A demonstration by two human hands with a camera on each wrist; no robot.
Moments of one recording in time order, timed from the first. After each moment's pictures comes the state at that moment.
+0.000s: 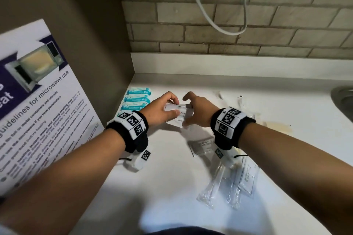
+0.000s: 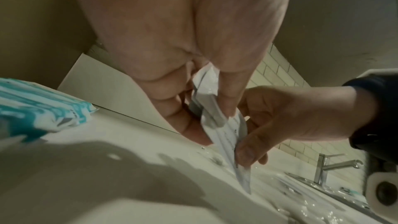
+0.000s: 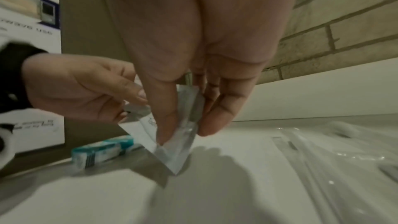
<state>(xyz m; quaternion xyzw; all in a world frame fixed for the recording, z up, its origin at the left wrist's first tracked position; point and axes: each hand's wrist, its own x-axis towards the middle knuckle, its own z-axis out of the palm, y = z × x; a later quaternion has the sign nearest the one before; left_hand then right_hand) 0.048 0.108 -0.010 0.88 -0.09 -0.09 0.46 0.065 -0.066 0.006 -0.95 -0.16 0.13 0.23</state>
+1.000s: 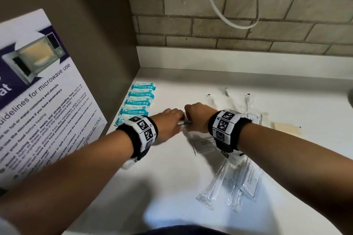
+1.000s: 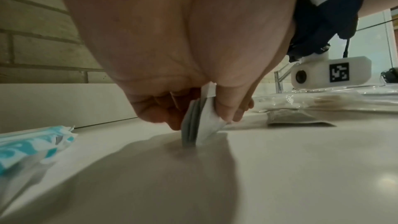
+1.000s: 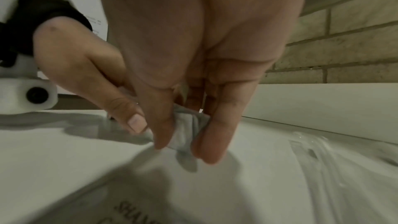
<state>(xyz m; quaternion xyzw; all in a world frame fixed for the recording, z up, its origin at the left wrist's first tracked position) 0.031 0.091 -0.029 0.97 -0.18 -0.15 0.11 0.065 -0.058 -0.019 -0.96 -0.26 0.12 0.05</state>
